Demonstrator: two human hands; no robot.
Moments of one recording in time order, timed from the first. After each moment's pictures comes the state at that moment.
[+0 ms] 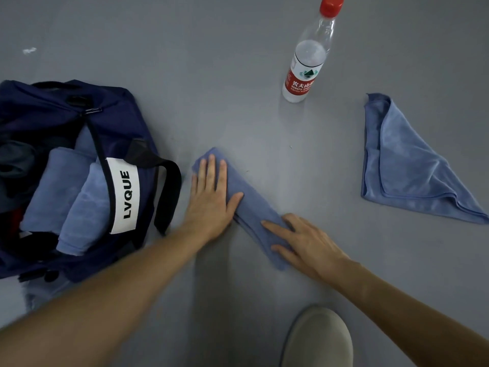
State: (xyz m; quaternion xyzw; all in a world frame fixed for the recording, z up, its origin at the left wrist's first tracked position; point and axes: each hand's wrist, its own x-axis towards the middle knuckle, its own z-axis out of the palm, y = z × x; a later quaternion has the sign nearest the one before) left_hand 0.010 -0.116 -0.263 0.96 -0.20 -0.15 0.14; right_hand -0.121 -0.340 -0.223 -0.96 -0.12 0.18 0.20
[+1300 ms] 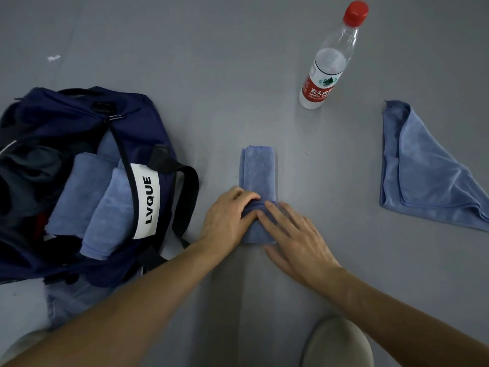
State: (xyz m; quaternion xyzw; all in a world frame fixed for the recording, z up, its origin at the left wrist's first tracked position) left_hand -0.002 -0.109 -0.237 0.92 -0.22 -0.12 0.31; right_hand -0.102 -0.290 -0.229 -0.98 -0.15 0.00 0.13
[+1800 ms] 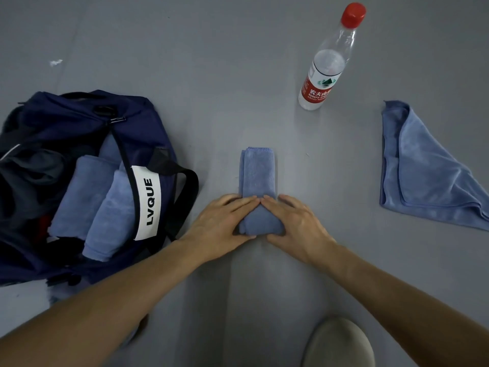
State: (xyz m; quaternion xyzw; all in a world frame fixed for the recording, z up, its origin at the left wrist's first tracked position) left_hand 0.005 -0.078 -0.243 0.88 -0.39 -0.14 0.25; right_hand -0.065 -0.296 -0.228 -0.95 -0.04 0.12 0.29
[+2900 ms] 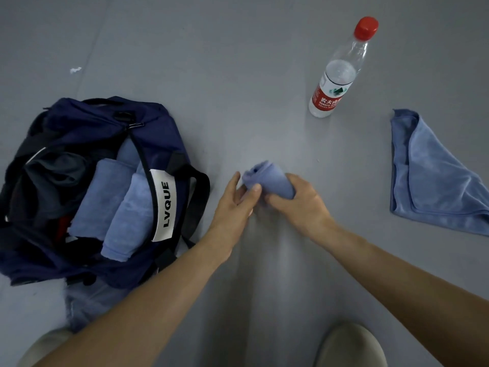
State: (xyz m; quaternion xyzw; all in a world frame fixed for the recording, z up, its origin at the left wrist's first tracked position) left_hand 0.006 -0.114 -0.174 0.62 0.14 -0.30 0.71; right_hand -0.012 -0.269 -0.173 -0.86 0.18 0.08 0.47
